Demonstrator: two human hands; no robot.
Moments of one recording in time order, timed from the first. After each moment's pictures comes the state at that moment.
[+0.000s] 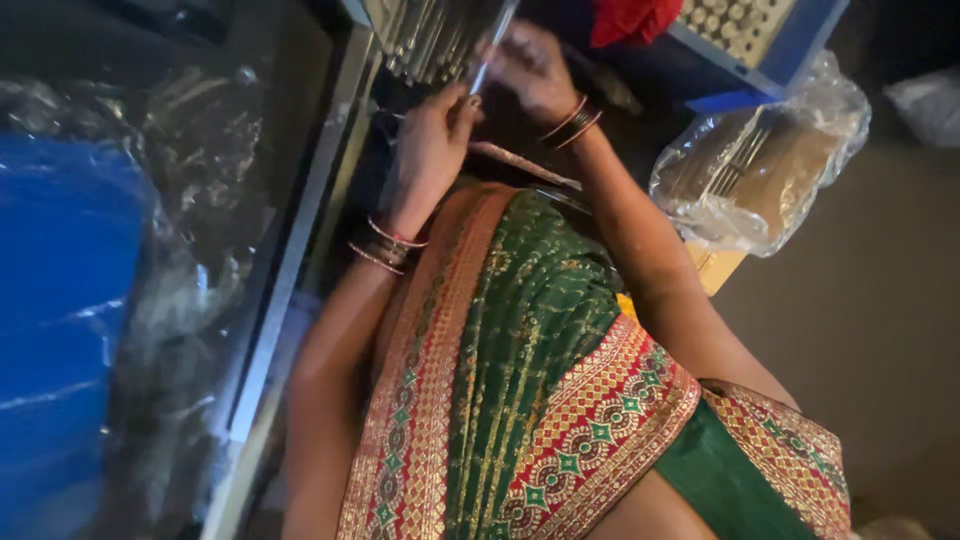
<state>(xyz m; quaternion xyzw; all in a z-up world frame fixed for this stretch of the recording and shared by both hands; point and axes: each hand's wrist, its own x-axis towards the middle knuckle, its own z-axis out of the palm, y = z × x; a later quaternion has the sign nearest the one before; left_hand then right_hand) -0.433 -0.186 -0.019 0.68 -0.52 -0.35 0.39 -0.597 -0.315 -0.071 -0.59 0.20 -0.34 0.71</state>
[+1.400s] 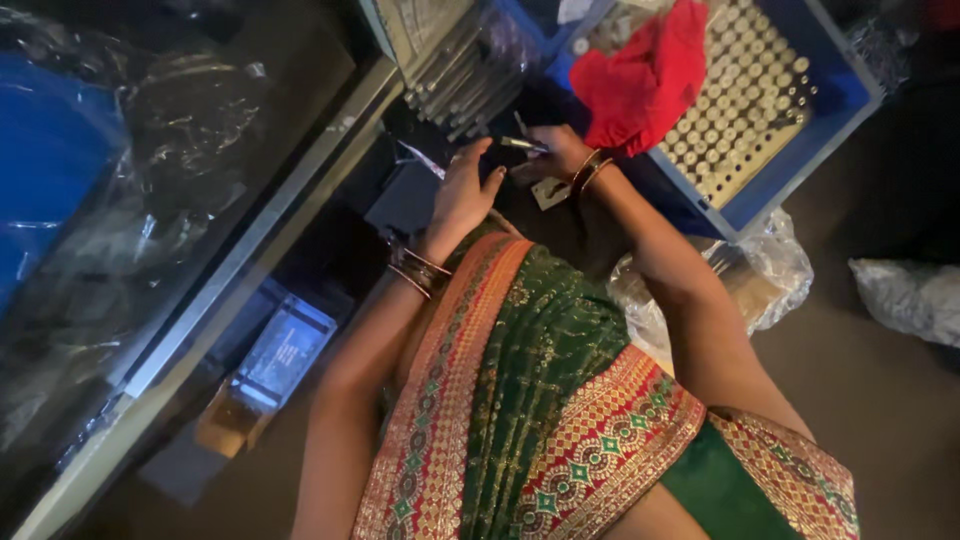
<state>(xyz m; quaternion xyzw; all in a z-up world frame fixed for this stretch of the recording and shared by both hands) -0.514 -0.205 -0.114 0.76 -0.47 -0.20 0.41 -0.667 -0.411 -0.179 -0.87 0.20 0.06 0.45</state>
